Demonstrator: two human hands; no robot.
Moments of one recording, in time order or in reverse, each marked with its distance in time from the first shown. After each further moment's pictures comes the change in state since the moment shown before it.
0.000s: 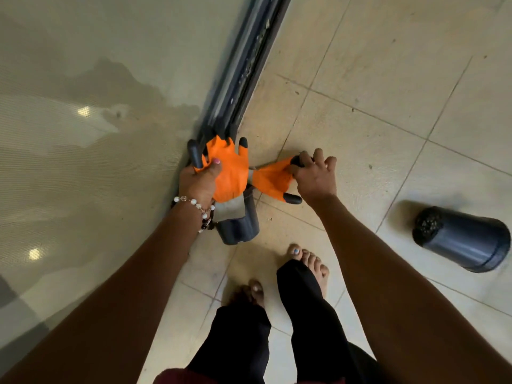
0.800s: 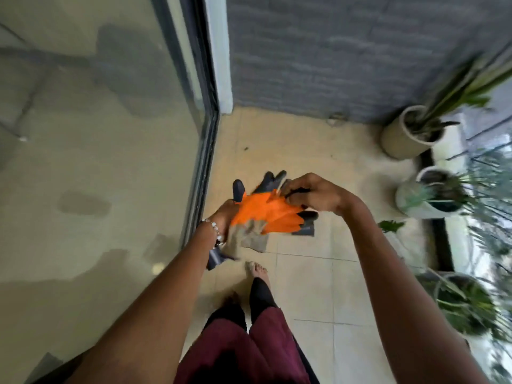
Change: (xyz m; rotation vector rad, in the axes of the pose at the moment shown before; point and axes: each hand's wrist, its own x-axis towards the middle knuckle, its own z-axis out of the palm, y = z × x) left_hand -0.464 0.223 -0.121 0.327 -0.912 0.110; right_hand -0.441 0.058 -0.566 0.938 -0.007 0.032
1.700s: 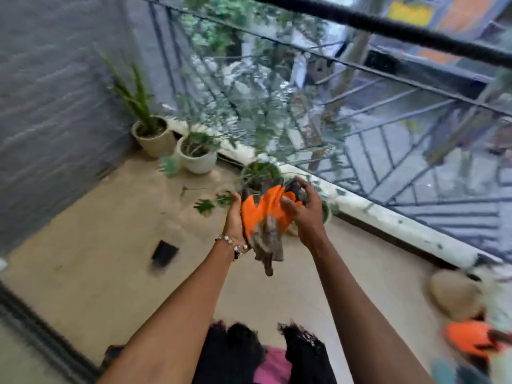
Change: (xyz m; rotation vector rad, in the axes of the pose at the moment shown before) left_hand -0.268 -0.252 0.408 0.176 -0.968 -0.251; right_hand -0.542 0.130 0.250 1.015 1.921 0.266
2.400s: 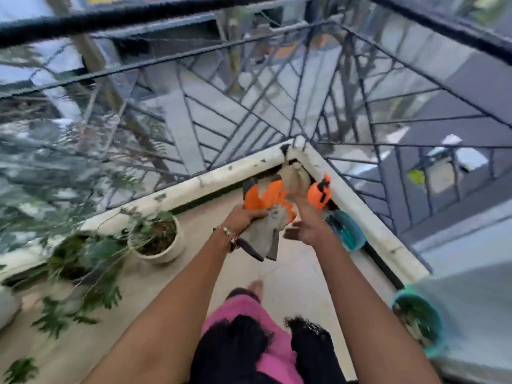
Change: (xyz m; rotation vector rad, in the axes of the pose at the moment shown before) left_hand 0.110 -0.347 0.260 1.059 -0.488 -0.492; right_hand -0.140 0.061 -0.429 0.627 0.856 0.568
